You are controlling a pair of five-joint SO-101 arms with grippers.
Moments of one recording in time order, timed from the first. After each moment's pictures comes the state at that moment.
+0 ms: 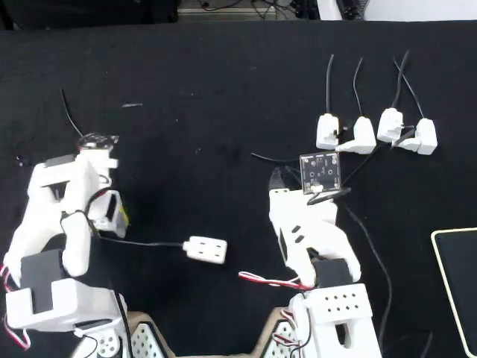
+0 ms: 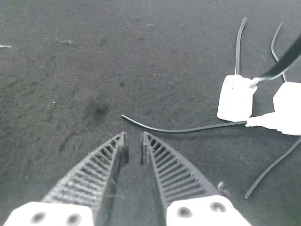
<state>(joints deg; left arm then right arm) -20.1 -5.2 38.8 65.6 -21.8 -7.0 -77.5 90.1 25.5 0.3</state>
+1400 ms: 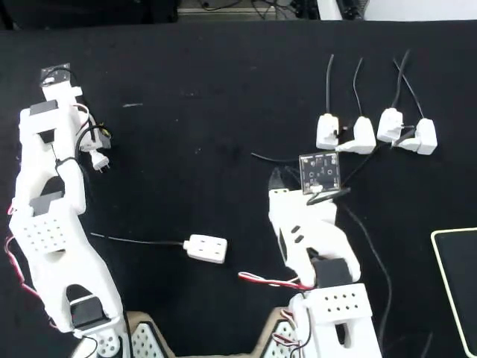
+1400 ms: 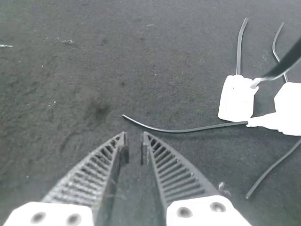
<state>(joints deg) -22.6 34.2 -14.6 60.0 -4.4 -7.2 -77.5 90.1 25.5 0.3</state>
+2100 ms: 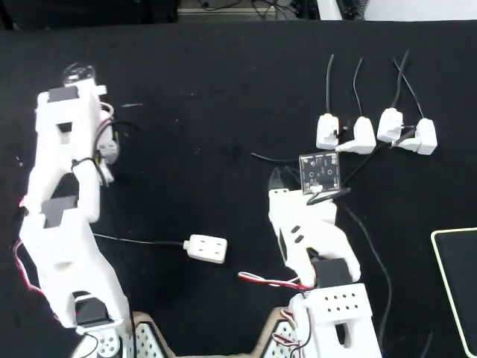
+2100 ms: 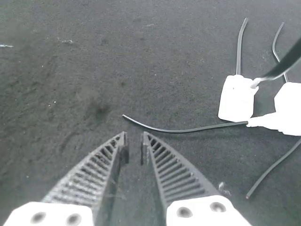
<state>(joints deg) -14.6 22.9 -12.1 80.5 0.3 -7.2 -77.5 90.1 25.5 0.3</state>
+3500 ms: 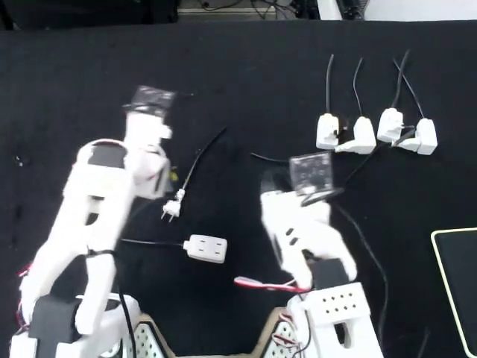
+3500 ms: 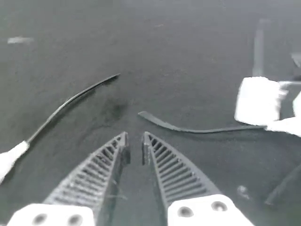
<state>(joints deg) -1.1 -21.5 34.3 62.5 -9.9 -13.6 -77.5 90.1 26.9 2.8</state>
